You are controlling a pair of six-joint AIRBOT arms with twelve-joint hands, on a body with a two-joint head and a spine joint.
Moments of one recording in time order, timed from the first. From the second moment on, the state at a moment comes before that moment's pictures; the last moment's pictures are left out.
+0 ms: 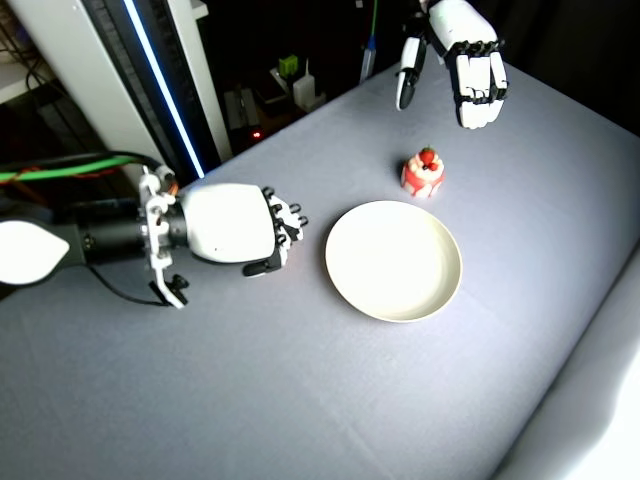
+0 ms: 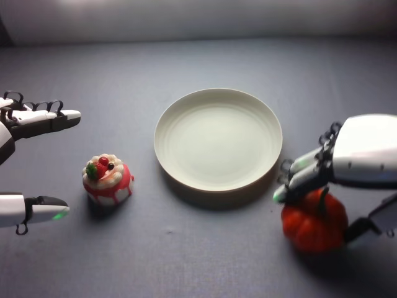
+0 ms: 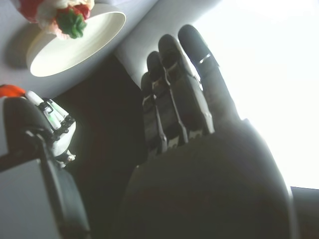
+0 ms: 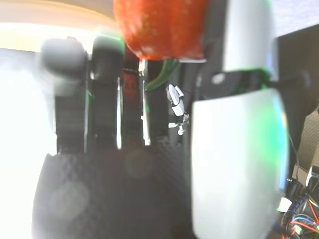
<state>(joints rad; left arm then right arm) 1.15 -0.77 0.96 -0.27 -1.23 0.78 -0.64 -1.06 1.27 -0.81 0.73 -0.21</state>
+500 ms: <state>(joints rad) 1.17 -0.78 0.96 -0.30 -1.26 0.78 -0.42 -1.21 1.46 -0.69 0.78 -0.21</state>
